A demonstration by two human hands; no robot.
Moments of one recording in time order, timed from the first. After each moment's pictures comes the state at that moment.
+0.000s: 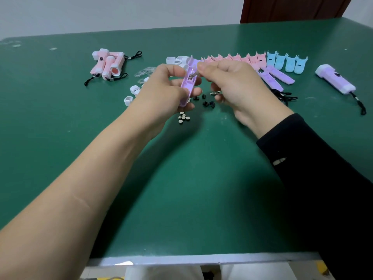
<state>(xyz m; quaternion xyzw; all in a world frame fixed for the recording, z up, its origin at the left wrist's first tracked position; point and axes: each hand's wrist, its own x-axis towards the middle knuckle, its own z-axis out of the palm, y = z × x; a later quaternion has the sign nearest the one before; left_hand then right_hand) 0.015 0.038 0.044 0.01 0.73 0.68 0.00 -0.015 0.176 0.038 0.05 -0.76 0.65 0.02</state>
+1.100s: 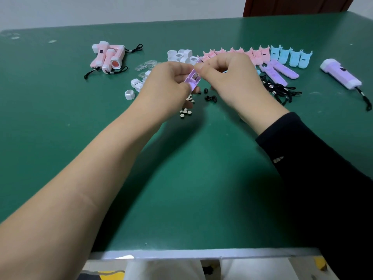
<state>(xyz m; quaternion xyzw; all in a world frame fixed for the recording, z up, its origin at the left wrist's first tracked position) 0.009 0.035 0.037 0.05 0.83 0.55 -0.04 -0.009 0.169 0.039 0.10 -0.85 0.51 0.10</state>
